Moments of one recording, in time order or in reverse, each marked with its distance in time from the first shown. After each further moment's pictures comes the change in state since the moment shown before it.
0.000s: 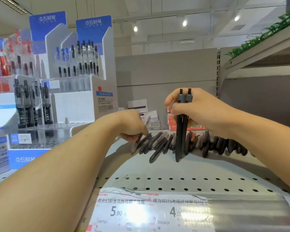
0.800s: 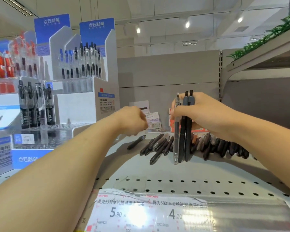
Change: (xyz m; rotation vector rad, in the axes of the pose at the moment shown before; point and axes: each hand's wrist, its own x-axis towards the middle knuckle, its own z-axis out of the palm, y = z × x) left_hand 0.002 -0.005 -0.004 0.163 0.150 0.190; right_hand 0.000 0.004 -0.005 -0.062 -0.034 0.013
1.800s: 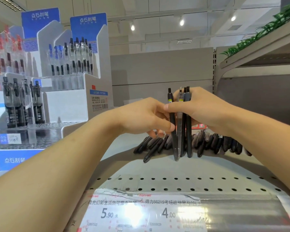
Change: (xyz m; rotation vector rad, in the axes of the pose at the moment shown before) left_hand -0.032 0.050 -0.007 -0.418 -0.233 0.388; right_hand -0.001 0.003 -0.004 -0.039 0.078 -0.009
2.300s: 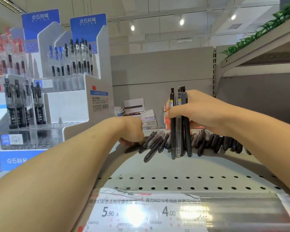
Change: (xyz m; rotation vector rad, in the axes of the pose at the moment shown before) left_hand 0.029 -0.067 -0.003 0.456 -0.032 -0.620; right_hand 0.001 0.000 0.003 0.024 -0.079 0.125
